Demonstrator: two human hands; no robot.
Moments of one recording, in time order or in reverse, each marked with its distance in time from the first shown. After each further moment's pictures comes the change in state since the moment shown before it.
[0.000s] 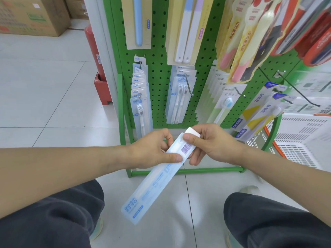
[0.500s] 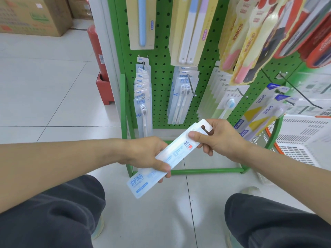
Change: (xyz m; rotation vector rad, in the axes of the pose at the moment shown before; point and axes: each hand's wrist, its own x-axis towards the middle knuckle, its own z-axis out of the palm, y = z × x) left_hand -0.007 -0.004 -0.022 0.097 -0.339 -0.167; right_hand 0.006 0.005 -0.011 0.005 0.226 0.013
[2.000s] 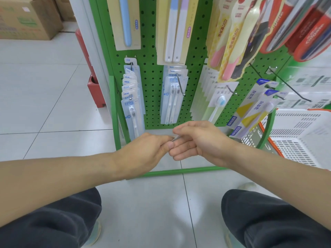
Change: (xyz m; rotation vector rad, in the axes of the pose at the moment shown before) left_hand 0.004 0.009 0.022 0.508 0.533 0.396; right_hand -0.018 -0.035 0.023 0.370 -0.127 0.243
